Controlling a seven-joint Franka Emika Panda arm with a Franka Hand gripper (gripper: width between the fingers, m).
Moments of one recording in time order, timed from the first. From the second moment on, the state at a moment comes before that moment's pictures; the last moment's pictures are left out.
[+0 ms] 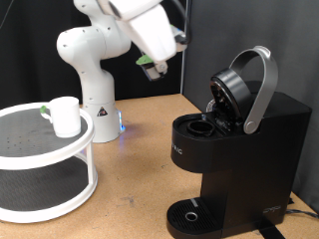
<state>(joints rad) 0.39 -0.10 -0.52 -1.94 0.40 1.71 -1.00</state>
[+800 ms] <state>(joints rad) 0.39 -0.08 -0.49 -1.93 0.41 1.74 -1.01</state>
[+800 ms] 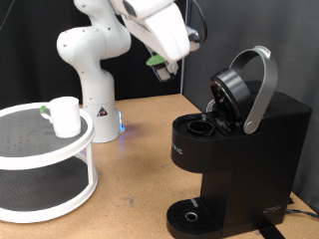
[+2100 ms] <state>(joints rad) 0.41 -0.02 -0.37 -2.06 0.45 1.91 -1.04</state>
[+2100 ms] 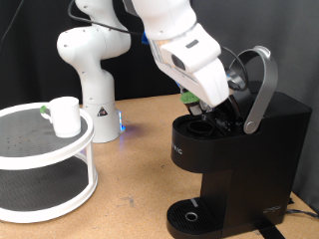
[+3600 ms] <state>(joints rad) 0.41 0.03 -0.32 -2.13 0.45 2.04 -1.01</state>
